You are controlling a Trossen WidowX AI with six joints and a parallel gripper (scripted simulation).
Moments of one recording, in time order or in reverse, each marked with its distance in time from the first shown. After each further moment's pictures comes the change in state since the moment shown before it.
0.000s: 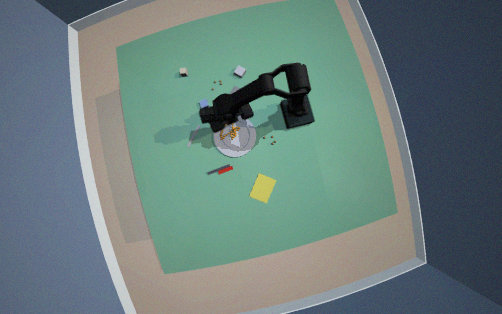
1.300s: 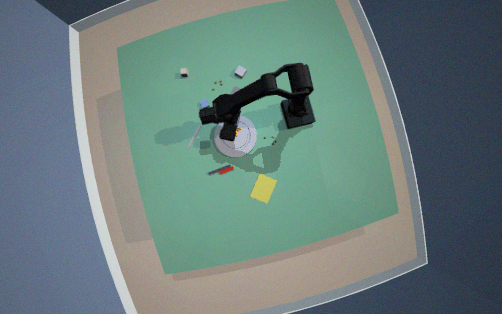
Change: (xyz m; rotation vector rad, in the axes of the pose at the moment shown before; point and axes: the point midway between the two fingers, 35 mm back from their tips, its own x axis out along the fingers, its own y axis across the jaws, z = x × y) arm -0.010 0.002 -0.003 -0.945 0.002 -0.003
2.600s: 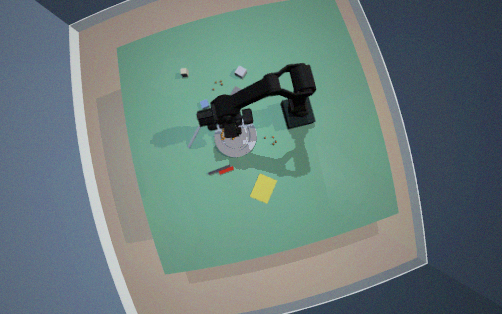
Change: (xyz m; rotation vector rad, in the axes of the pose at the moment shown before) arm -0.017 0.011 0.004 -1.951 -0.020 -0.013
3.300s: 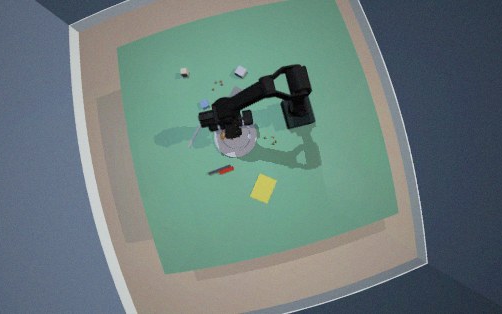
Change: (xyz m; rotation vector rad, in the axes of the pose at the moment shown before) arm 0.021 0.000 0.000 -0.002 0.000 0.002
